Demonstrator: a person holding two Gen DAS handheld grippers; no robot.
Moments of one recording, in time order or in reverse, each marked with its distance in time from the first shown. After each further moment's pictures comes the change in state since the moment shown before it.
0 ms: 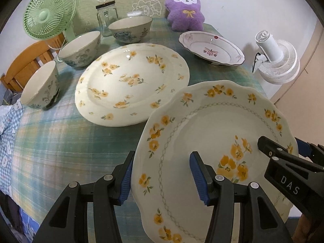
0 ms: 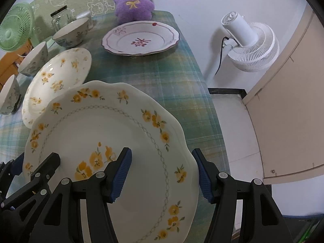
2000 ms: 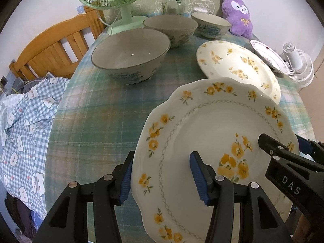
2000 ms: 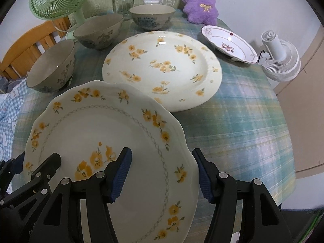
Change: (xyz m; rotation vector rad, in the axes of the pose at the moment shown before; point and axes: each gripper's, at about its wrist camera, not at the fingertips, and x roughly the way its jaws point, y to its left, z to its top) left arm -0.019 0.213 -0.024 -0.018 0.020 0.027; right arm -0.027 0.221 -0.026 -0.055 -0.004 0.028
